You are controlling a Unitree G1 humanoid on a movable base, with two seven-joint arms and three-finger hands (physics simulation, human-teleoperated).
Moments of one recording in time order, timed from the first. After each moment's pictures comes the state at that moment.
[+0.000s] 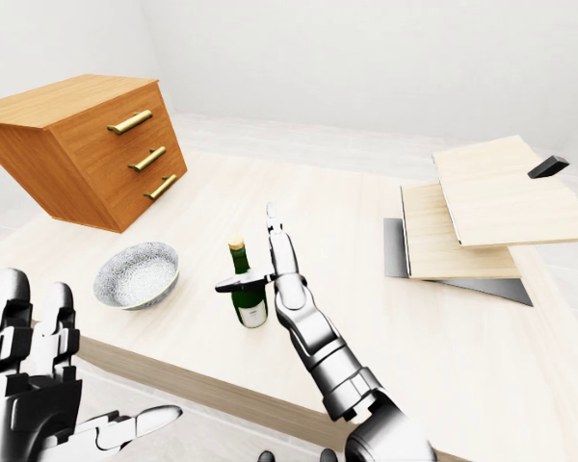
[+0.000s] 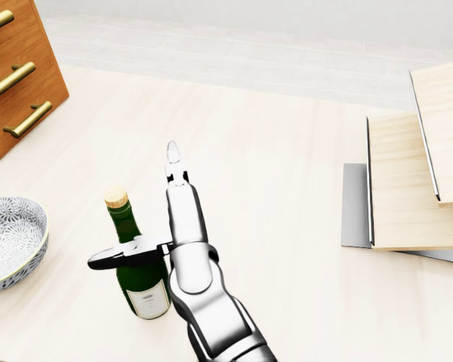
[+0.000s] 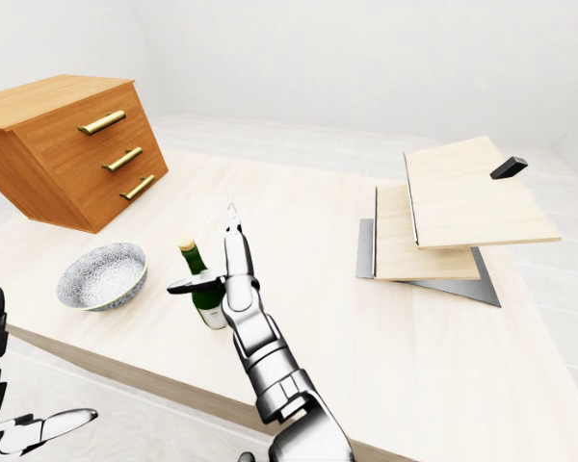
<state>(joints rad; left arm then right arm) 0.47 -0.35 0.65 -0.97 -0.22 0.09 -0.53 -0.58 0.35 0.19 0.57 -0.18 0.09 -0.28</state>
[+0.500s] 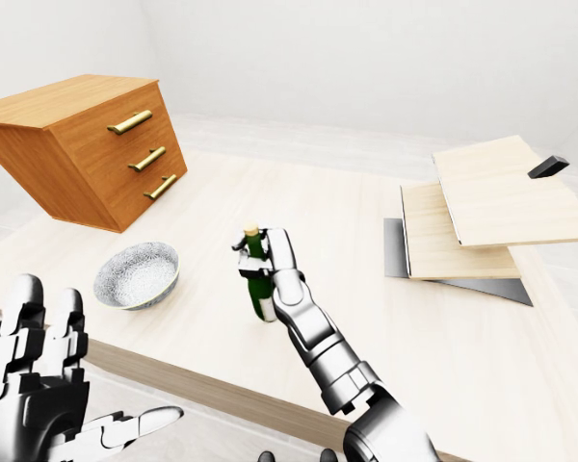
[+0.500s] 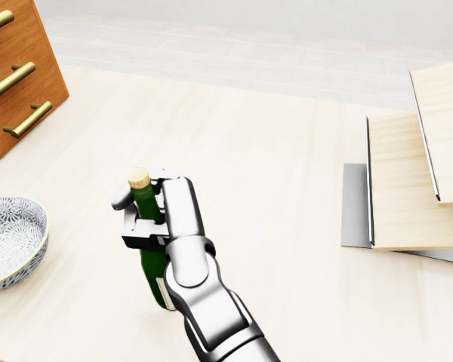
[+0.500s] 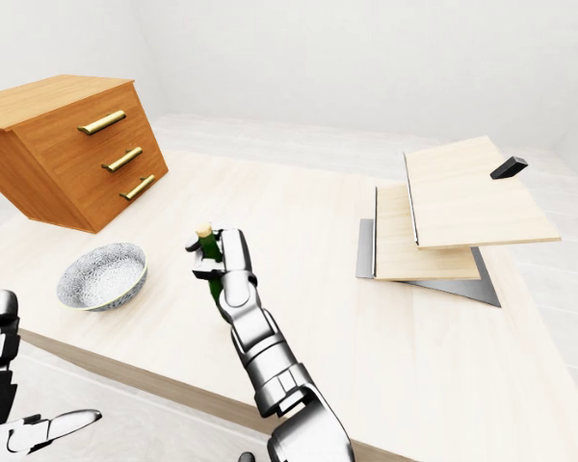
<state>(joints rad) 0.47 -0.35 0.65 -0.92 -0.22 0.09 -0.54 -0.63 0.35 0.19 0.61 -0.18 0.09 -0.29</state>
